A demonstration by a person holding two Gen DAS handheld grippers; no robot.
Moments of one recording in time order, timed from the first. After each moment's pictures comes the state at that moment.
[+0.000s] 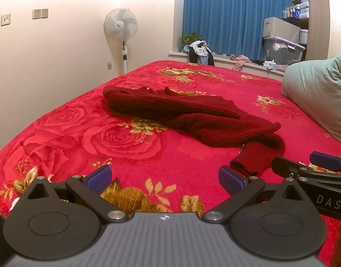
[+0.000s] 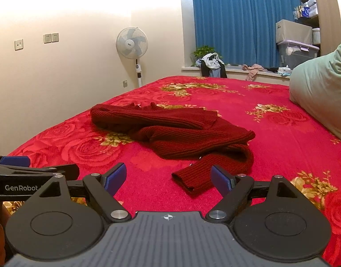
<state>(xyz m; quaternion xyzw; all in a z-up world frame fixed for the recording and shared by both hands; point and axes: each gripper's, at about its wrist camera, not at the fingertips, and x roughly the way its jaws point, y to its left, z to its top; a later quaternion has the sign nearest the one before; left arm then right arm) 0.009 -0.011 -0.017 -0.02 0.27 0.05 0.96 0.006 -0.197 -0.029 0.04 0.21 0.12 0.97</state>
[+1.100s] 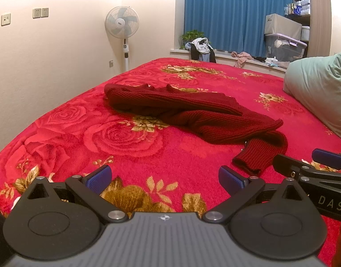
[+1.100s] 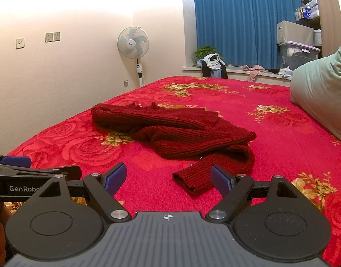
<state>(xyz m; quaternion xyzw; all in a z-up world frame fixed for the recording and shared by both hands) 0.010 -0.009 -0.018 -0.01 0.28 0.05 0.96 0.004 -0.196 -0.030 0.03 0.21 0.12 0.97</state>
